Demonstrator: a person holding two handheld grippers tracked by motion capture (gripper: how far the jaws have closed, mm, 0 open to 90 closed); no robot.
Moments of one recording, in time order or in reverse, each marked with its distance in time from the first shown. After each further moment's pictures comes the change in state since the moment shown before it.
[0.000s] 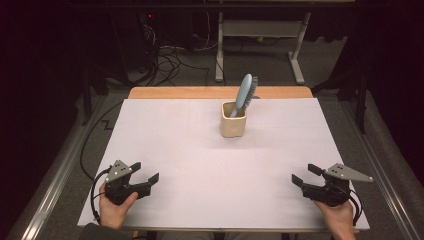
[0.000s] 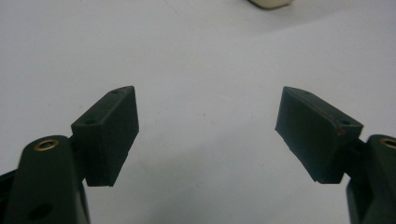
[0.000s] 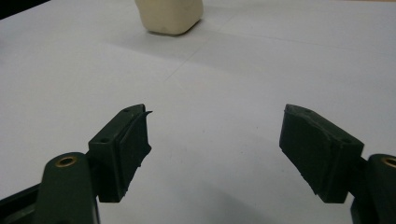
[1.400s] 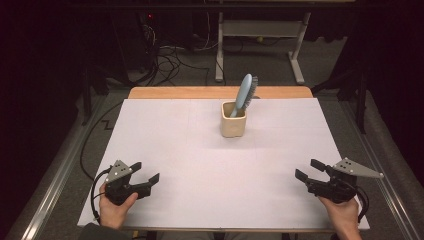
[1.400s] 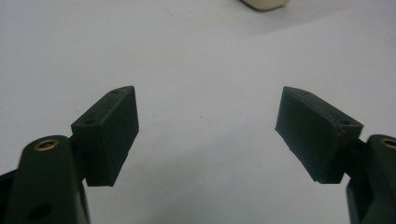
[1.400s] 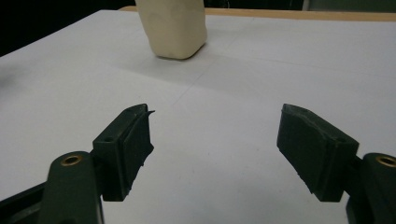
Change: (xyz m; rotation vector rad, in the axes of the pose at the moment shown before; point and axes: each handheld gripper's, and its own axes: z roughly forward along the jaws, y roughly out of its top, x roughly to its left) left arm -0.001 0.000 0.000 -0.006 -0.013 0.016; right arm -0.002 0.017 -0.013 -0.045 0.029 0.035
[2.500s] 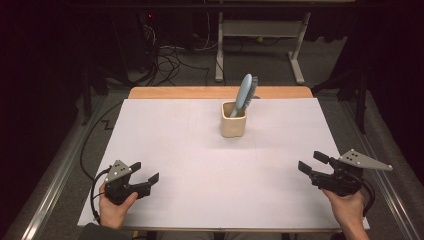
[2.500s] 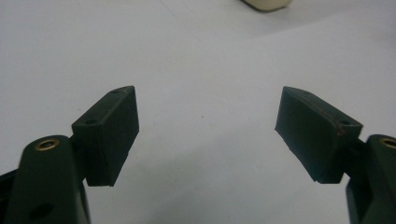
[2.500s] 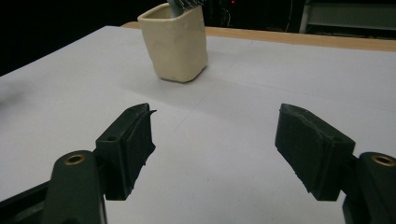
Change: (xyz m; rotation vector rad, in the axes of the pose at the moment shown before) left arm 0.001 0.000 0.000 -0.003 0.004 -0.010; right arm 0.000 0.027 -0.009 -0.032 0.005 -0.008
